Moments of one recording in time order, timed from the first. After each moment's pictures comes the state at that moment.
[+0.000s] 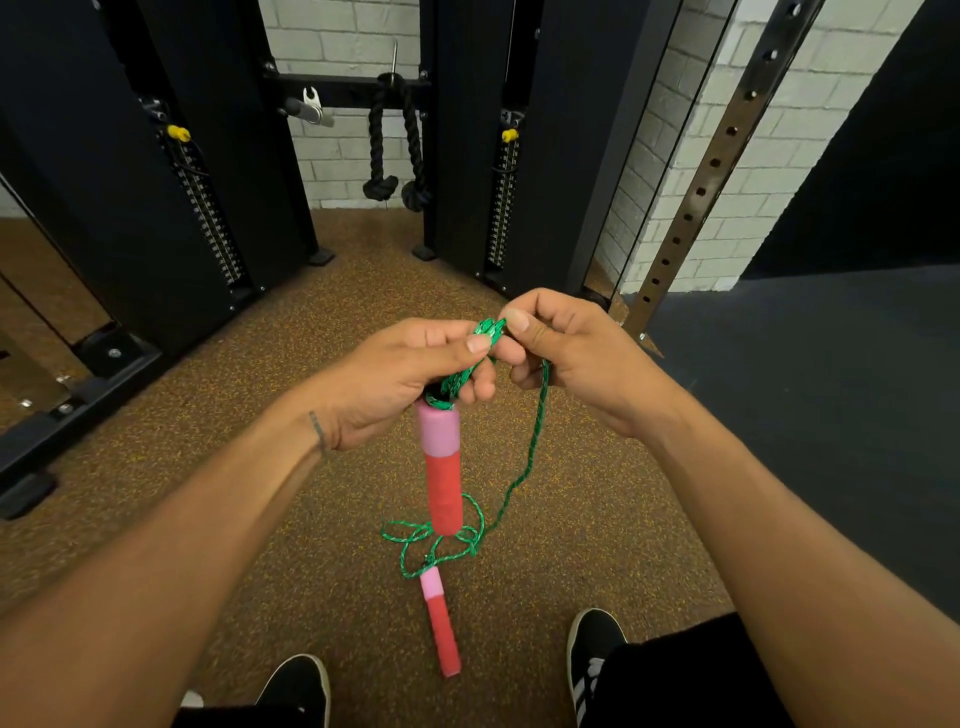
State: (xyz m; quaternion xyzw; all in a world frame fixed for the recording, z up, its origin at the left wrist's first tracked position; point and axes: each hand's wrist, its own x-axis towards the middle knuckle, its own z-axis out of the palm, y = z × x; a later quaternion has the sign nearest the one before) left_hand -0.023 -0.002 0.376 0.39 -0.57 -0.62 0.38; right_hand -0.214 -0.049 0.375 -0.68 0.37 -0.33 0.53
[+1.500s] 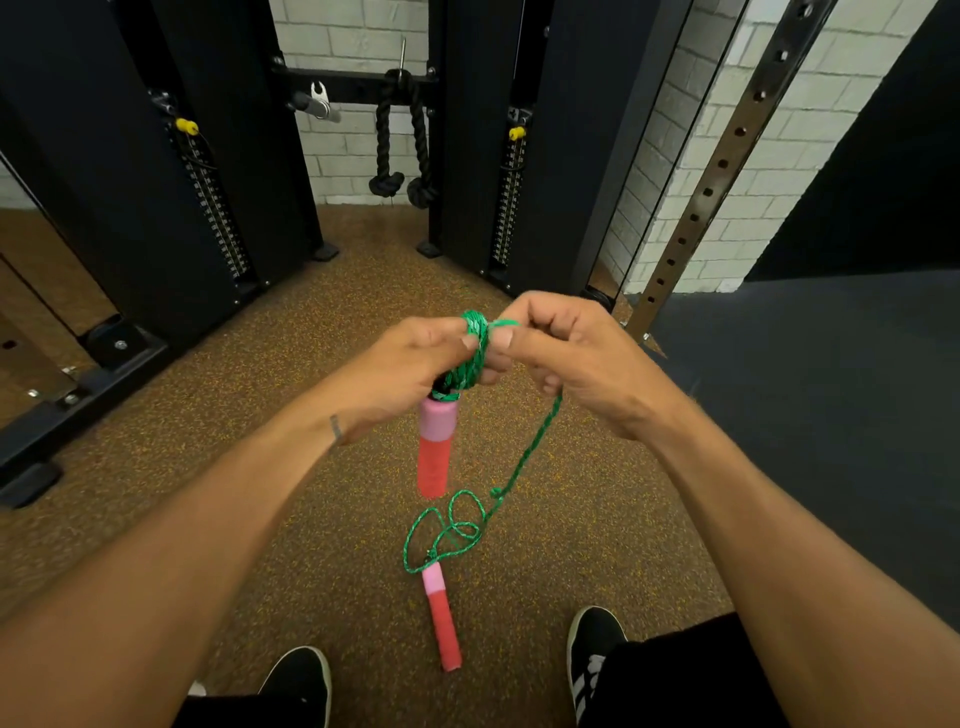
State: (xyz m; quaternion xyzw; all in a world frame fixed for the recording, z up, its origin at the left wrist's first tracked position) left_hand -0.018 -0.007 0.364 0.49 -0.59 -0.52 0.36; right_hand -0.210 -0.030 0.390 -0.74 0.33 -0.32 0.50
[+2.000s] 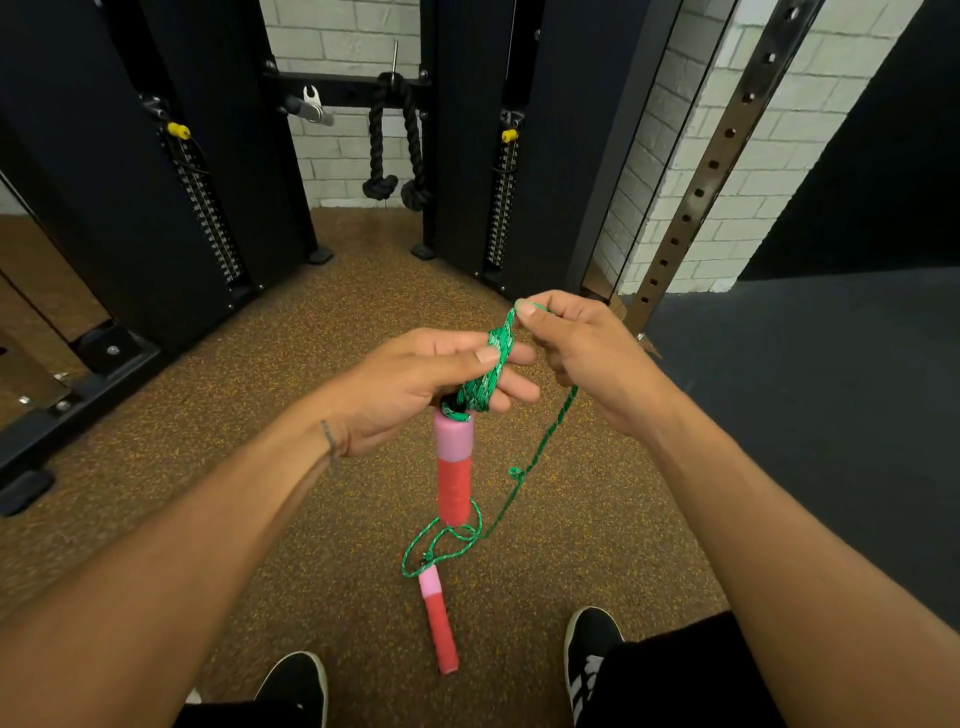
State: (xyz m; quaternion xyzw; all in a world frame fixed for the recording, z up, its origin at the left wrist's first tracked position) left_hand -0.028 0.002 0.371 0.40 -0.58 -0.62 0.35; right_hand -0.213 -0.050 0.377 -0.65 0.46 -0.35 0.49
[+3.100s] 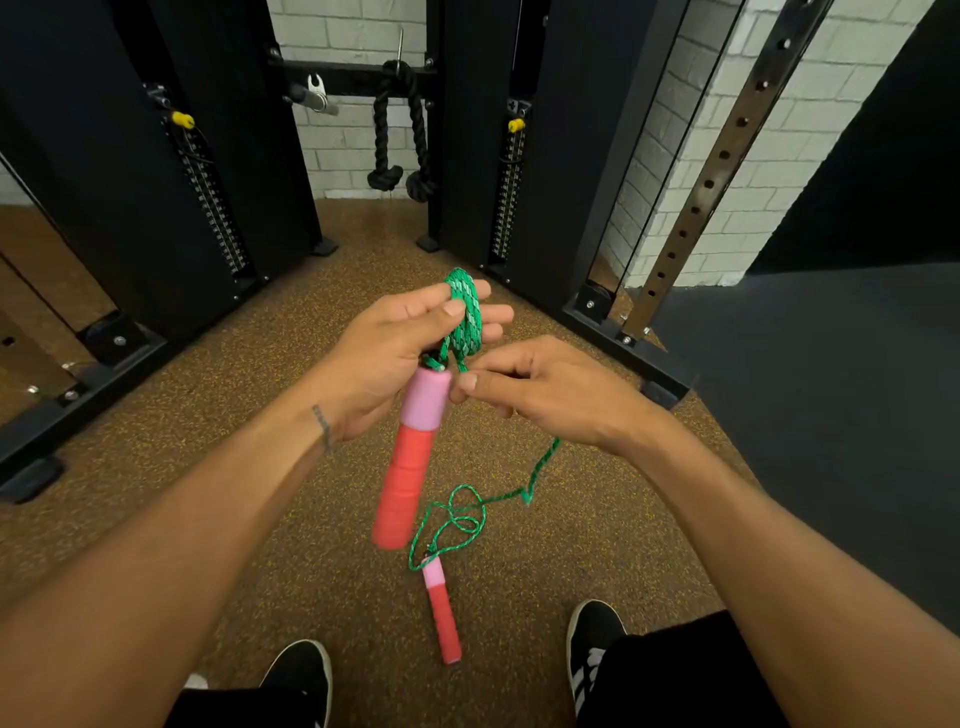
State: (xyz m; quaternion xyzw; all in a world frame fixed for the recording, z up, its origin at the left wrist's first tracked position) left_hand -0.021 -0.004 0.367 0.43 -0.50 -0.57 0.49; right_hand -0.201 -0.032 0.364 -0.81 0.38 -0.16 0.41
